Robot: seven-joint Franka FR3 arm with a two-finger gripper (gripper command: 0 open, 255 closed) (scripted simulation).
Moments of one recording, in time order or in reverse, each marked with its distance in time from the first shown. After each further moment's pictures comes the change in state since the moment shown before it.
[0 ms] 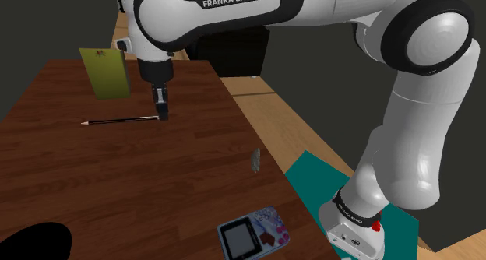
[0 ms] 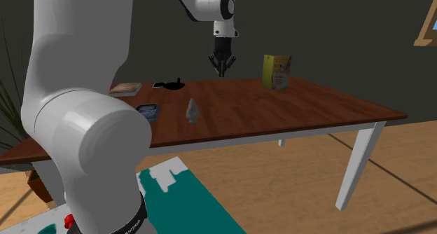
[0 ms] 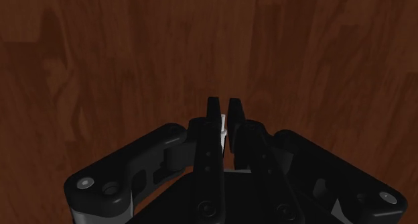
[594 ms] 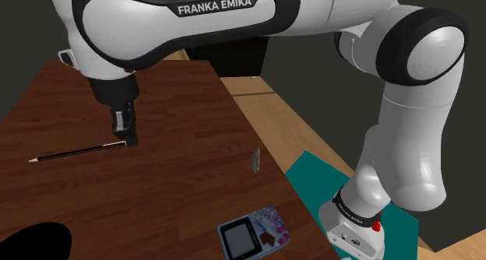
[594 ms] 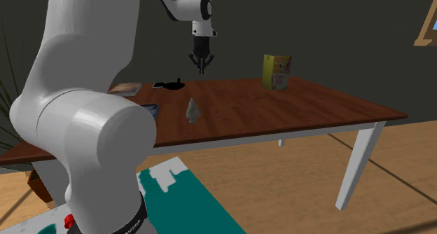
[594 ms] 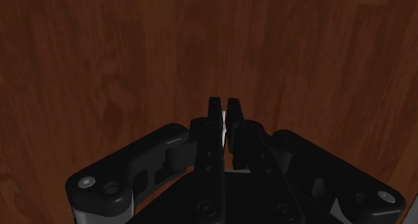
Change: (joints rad) arm 0.141 0.097 0.057 0.145 -0.032 -0.049 0.192
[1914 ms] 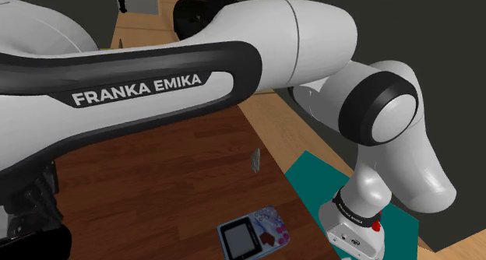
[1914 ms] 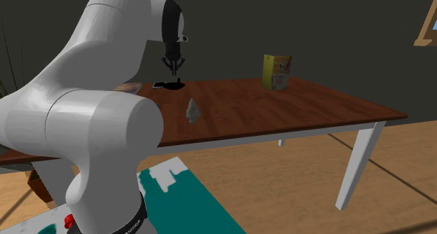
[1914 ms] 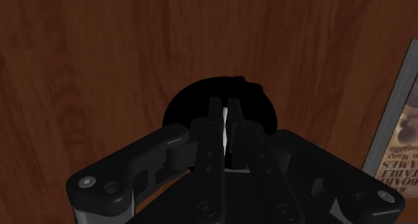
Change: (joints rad) arm 0.284 0.342 0.034 0.472 -0.088 -0.130 0.265
